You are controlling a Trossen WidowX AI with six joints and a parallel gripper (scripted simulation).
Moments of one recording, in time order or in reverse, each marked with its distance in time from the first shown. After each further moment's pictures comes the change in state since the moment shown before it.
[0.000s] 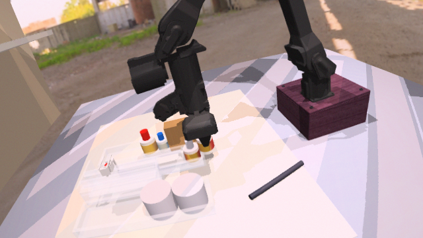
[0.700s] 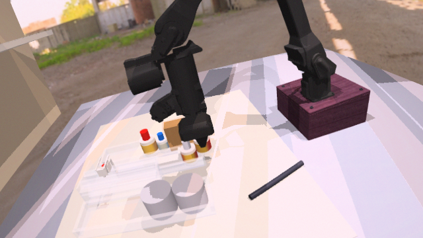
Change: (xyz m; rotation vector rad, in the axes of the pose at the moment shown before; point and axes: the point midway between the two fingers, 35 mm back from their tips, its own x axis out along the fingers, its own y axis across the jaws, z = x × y) arm 0.000 0.000 0.007 0.000 0.001 0.000
